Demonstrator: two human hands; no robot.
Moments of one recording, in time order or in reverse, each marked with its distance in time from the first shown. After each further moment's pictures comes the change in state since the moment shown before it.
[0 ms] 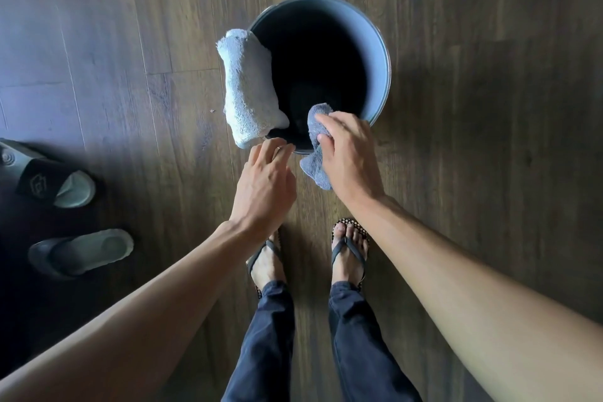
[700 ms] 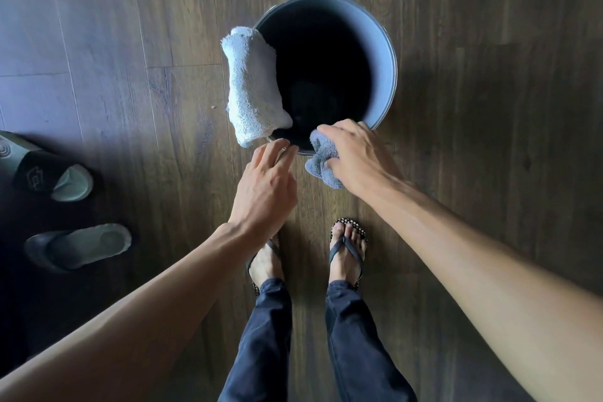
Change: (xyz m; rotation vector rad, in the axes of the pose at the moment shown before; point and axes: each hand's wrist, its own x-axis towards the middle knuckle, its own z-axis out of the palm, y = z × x) left_hand -0.002 -0.003 0.000 -0.007 -0.008 0.042; right_hand 0.019 0.007 -0.025 -0.291 -0.424 -0.071
